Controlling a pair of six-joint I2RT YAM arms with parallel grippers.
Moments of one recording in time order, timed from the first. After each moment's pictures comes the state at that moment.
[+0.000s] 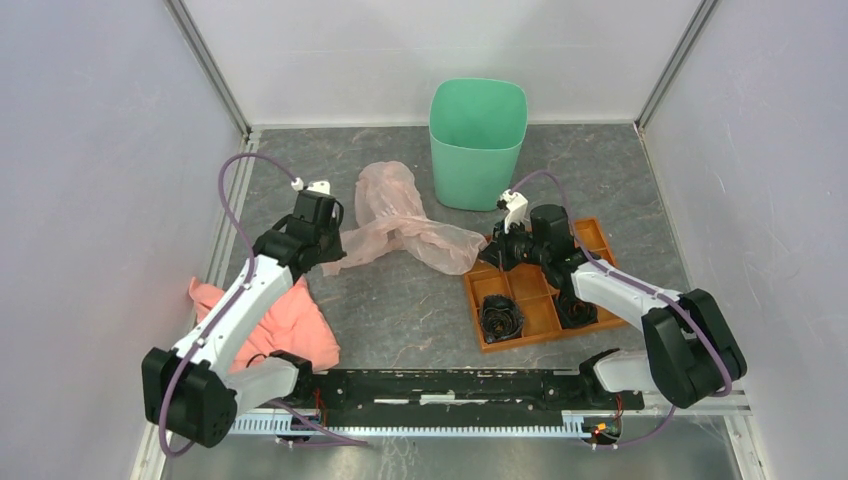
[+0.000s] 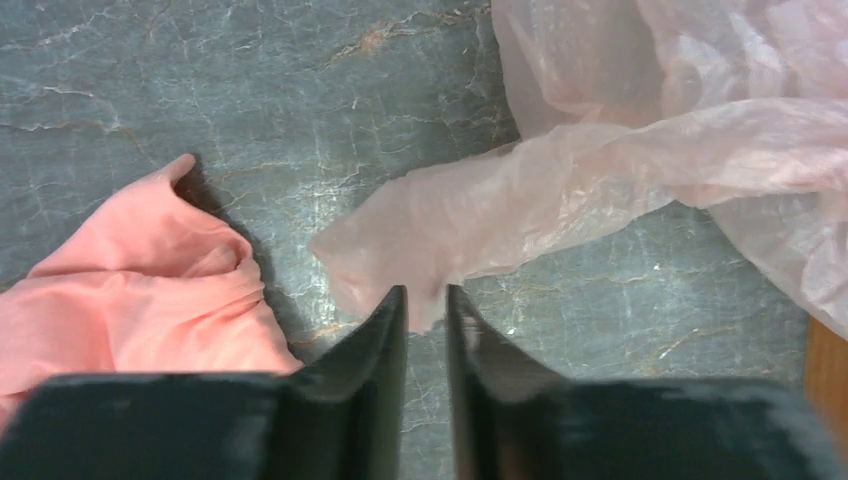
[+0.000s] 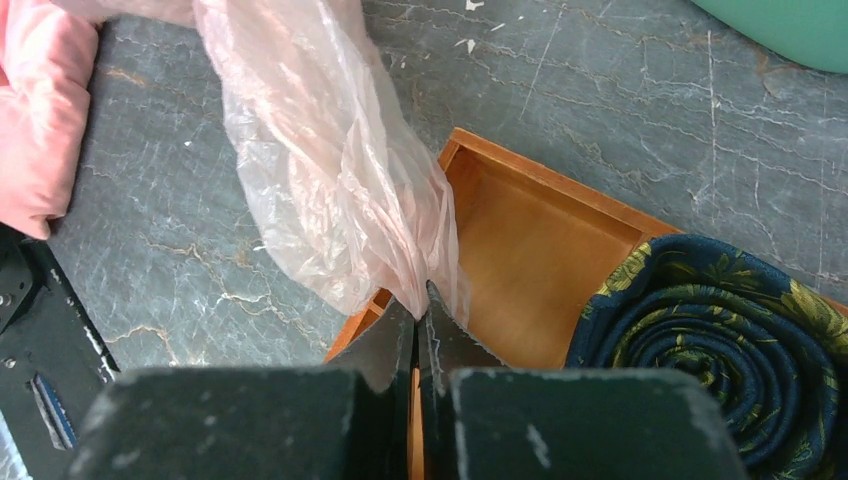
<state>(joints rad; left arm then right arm) -0.34 1.13 0.90 -0.66 -0.24 -0.38 0.43 1.33 0.60 0.18 -0.46 0.14</state>
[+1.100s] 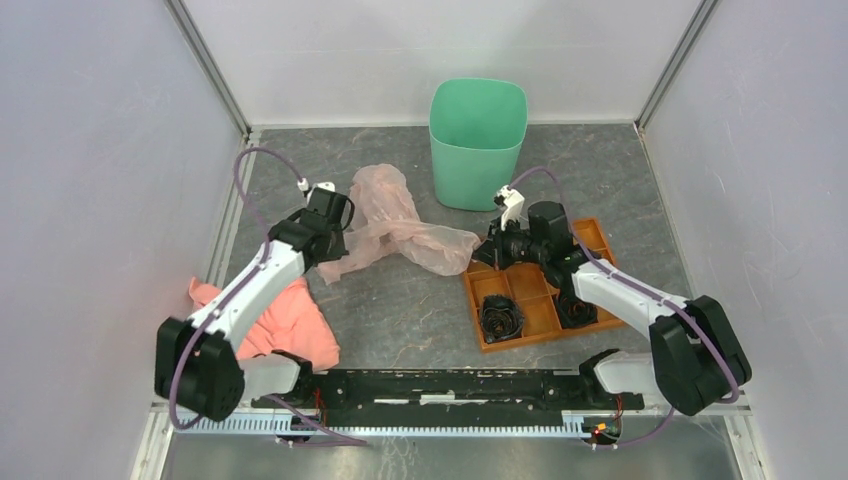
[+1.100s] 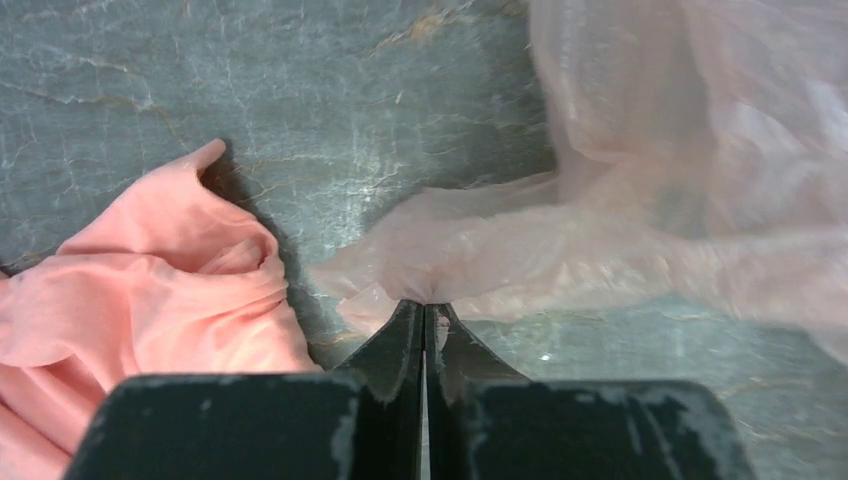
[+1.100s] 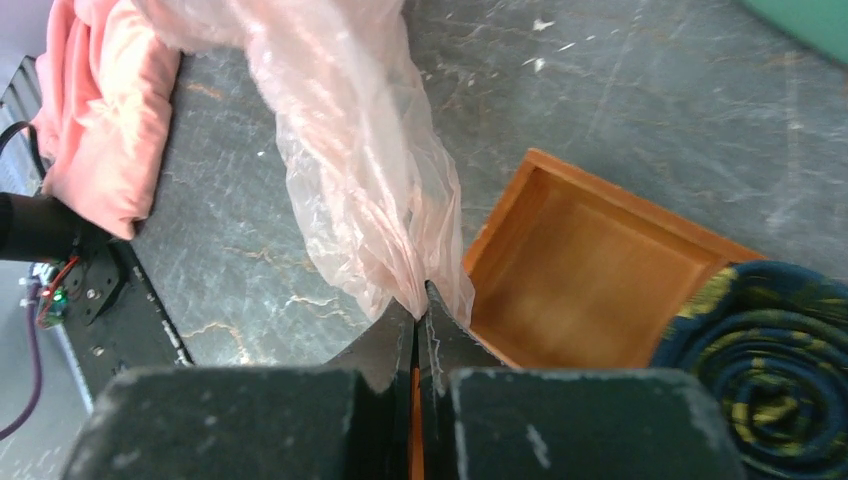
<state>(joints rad) -0.36 1.28 0.92 -0.68 -0.35 -0.43 0.45 1.30 0.64 0.14 -0.51 0.21</state>
